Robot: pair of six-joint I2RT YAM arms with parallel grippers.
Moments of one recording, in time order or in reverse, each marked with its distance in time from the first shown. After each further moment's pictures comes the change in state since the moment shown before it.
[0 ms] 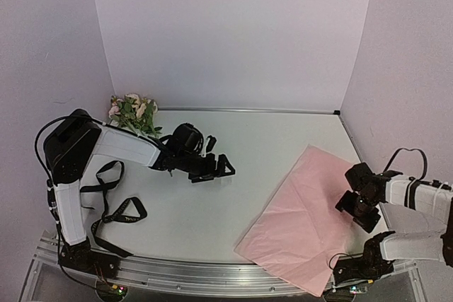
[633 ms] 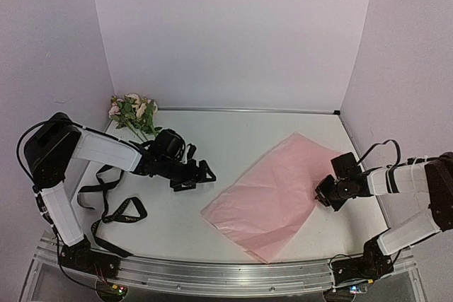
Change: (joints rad) left arm 0.050 -0.149 -0.195 -0.039 0.000 -0.073; right arm 0.058 0.292 0.017 0.624 -0.324 0.087
